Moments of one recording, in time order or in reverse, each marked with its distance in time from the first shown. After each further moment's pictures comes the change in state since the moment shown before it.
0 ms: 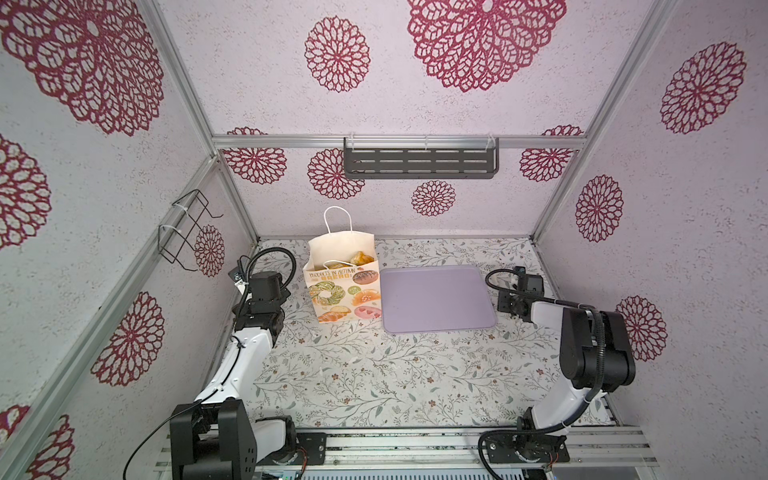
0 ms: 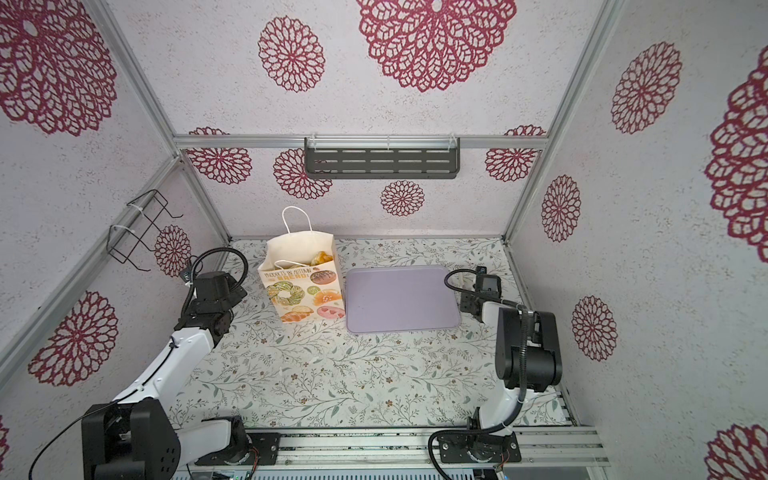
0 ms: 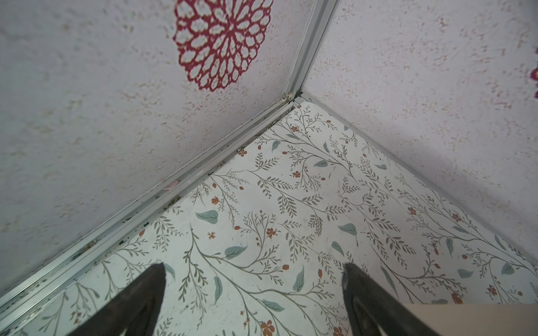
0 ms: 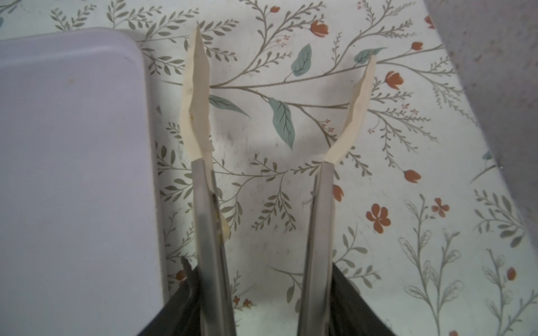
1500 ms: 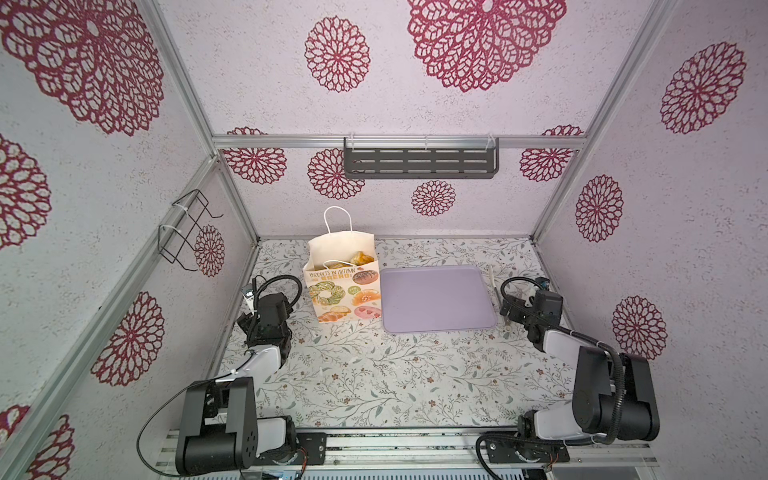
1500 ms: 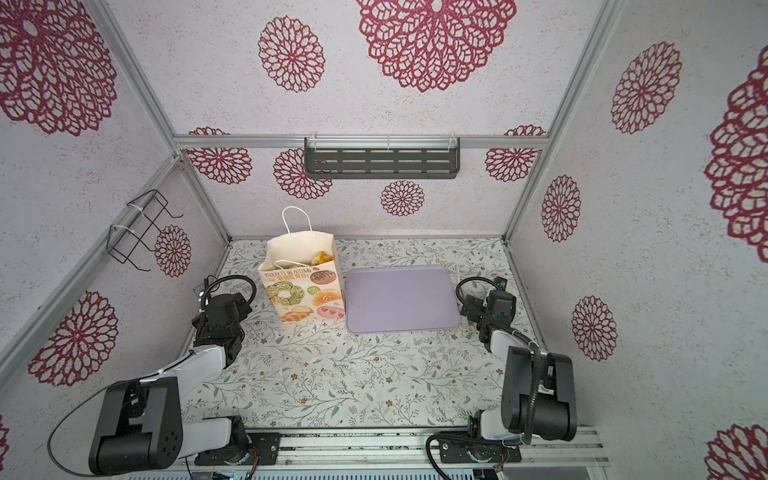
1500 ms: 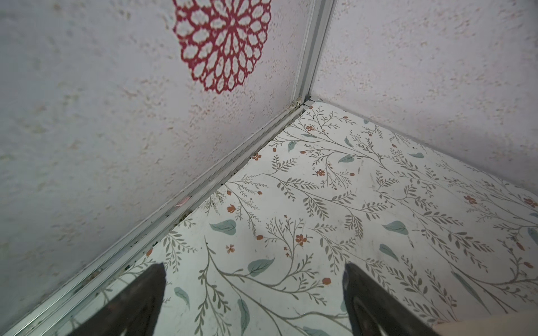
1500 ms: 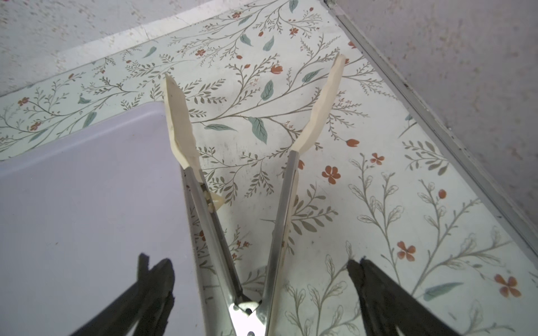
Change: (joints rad) left arm 0.000 0.099 -0.317 0.581 -0.077 0.226; right arm -0.059 -0.327 -0.325 0.233 -0.063 0.186
